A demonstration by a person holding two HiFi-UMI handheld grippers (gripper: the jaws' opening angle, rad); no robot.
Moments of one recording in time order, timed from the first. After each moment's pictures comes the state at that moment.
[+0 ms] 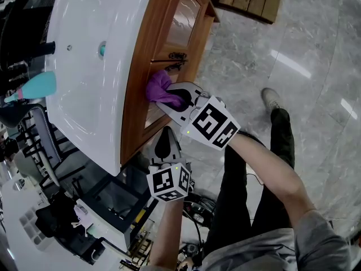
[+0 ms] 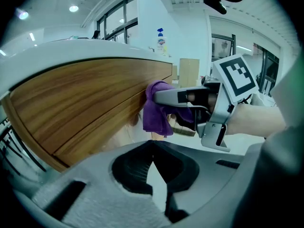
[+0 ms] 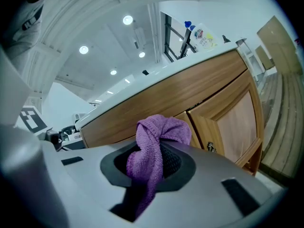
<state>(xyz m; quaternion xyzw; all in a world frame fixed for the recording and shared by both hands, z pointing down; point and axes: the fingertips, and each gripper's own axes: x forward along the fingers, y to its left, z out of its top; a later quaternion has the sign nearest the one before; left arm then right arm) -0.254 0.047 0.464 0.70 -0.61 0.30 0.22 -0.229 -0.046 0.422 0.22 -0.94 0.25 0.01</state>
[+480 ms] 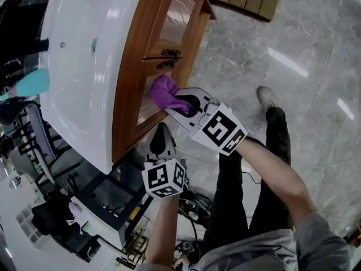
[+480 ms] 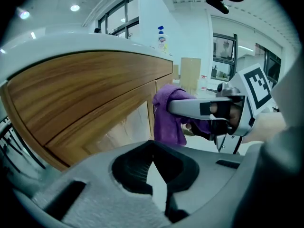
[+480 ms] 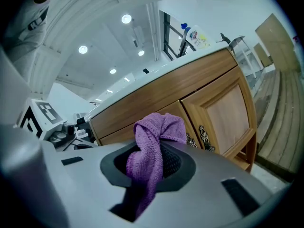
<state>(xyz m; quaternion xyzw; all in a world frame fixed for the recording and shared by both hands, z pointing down) -0.249 0.048 0.476 0.69 -0.61 0.30 0.23 -0.202 -0.016 0.442 0.22 -0.94 0.26 0.02</state>
